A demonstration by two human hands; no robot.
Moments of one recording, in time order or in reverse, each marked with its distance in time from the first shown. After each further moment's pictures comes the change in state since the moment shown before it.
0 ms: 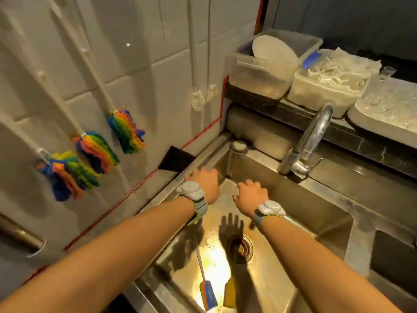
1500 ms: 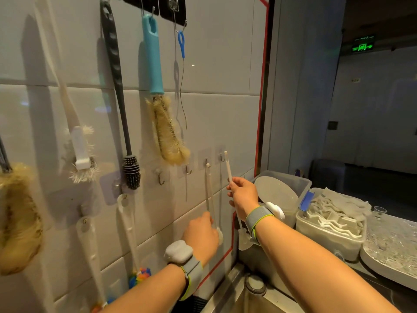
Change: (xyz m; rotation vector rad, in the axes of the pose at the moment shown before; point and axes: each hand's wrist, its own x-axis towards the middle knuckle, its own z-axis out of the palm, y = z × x) left_hand 0.039 -0.034 -0.223 -0.430 0.543 -0.026; right_hand 0.143 -0.111 -0.325 1.544 0.442 -0.118
